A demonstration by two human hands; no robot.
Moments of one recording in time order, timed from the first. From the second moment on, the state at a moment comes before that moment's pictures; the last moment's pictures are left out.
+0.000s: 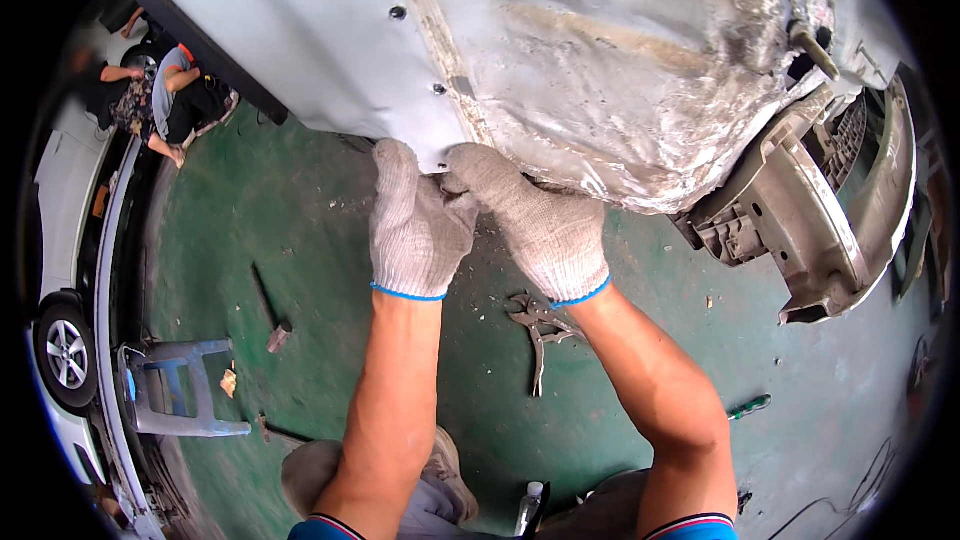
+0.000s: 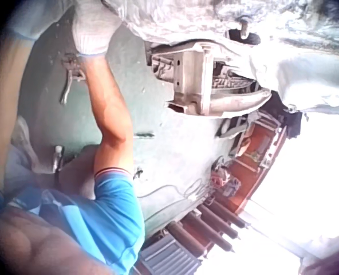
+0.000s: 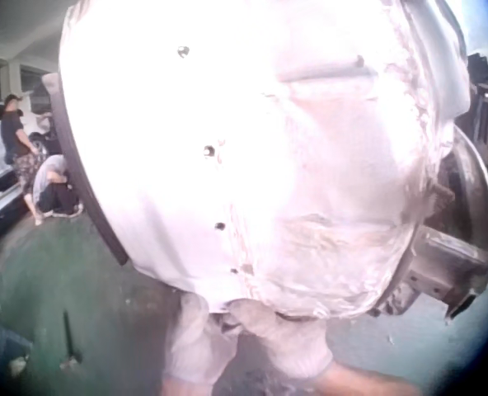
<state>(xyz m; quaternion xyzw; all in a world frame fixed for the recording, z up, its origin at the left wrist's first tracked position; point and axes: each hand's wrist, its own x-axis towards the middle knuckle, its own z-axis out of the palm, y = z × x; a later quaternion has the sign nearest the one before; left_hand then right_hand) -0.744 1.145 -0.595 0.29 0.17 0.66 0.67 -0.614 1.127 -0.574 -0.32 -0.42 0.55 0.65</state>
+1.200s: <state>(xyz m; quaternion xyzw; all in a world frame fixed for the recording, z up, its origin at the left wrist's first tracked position) -0.746 1.149 -0.589 0.32 0.15 0.67 0.65 -0.569 1.135 -0.588 -0.30 -0.56 0.55 0.55</state>
